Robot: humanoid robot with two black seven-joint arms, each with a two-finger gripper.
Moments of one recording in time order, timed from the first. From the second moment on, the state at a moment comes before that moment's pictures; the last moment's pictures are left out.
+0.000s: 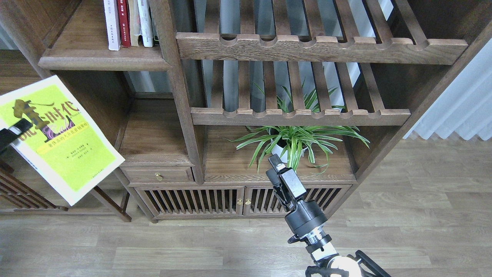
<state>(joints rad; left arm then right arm) 0.11 0.91 -1.43 -1.38 -0.21 -0.49 0.15 -0.08 0.01 0.98 1.24 0.02 0.58 0.13</state>
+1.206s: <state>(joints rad) -1.11 1.23 -0.72 -1.36 -0.31 -0.49 0.15 -0.07 0.02 0.98 1.23 0.02 0.58 0.13</state>
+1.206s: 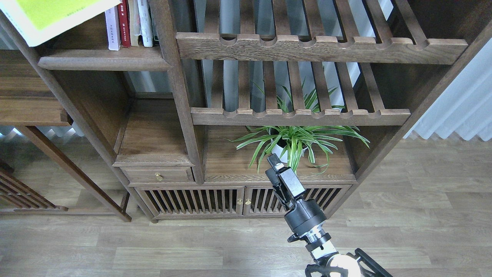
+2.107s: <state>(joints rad) -1.20 1.07 -0.73 -1.02 -0.11 -0.49 0.24 -0.07 0.01 0.98 1.23 0.02 0.58 0.13</state>
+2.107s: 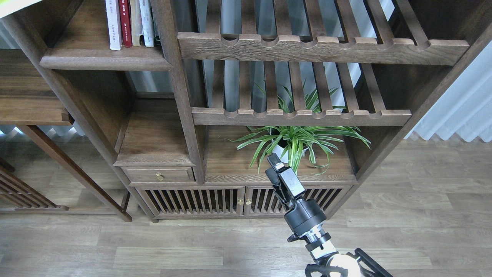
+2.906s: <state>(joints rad) -1.22 0.72 -0.83 -0.78 0.12 -0.49 0.24 -0.07 0.01 0.98 1.23 0.02 0.58 0.13</state>
